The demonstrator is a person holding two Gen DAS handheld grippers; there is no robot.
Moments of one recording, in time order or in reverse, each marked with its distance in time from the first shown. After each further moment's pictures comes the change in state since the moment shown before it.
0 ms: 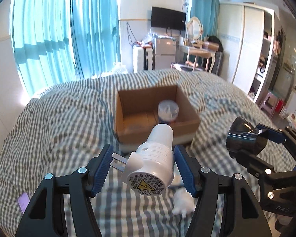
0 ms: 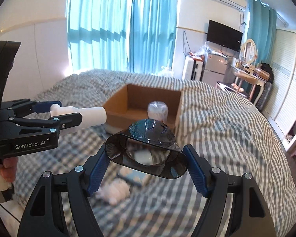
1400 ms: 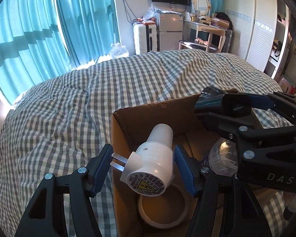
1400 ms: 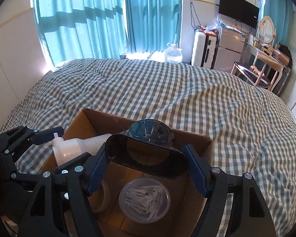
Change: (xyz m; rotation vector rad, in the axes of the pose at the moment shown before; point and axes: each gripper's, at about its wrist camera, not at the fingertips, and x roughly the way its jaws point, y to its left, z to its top) left arm 0.251 0.025 0.083 0.070 0.180 0.048; right arm 0.300 -0.056 0.132 0.049 0.216 0.071
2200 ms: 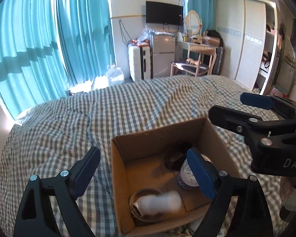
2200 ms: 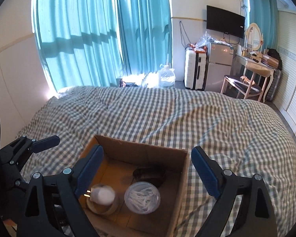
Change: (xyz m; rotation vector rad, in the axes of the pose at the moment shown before) left arm -0.094 -0.002 0.016 -0.002 -0.162 -0.044; right arm -0.104 -0.009 0.006 0.068 -0.175 -0.013
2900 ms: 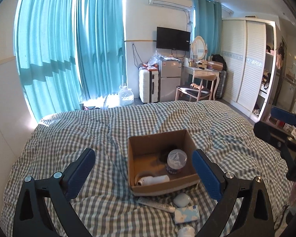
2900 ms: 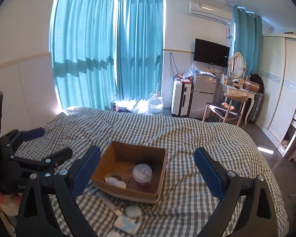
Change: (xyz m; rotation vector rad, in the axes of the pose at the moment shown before) left arm -0.185 -0.004 -0.034 -0.070 -0.149 0.055; right arm -0.223 0.043 -0.040 -0.054 -0.185 -0.094
